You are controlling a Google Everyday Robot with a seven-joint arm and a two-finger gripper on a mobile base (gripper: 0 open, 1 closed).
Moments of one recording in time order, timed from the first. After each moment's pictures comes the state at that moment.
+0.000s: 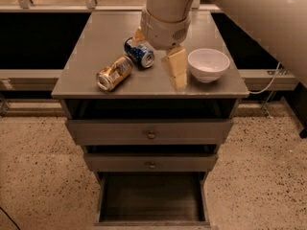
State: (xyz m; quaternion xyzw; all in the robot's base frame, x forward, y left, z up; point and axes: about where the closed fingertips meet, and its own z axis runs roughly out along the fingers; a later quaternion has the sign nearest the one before) arm 0.559 -0.008 0.932 -0.89 0.43 -0.06 0.11
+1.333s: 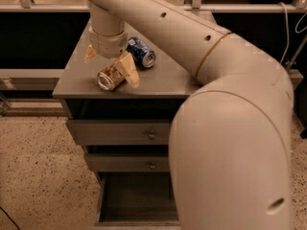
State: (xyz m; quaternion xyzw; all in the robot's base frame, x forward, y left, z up) arm 0.640 0.119 0.856 -0.96 0.26 -0.03 0.08
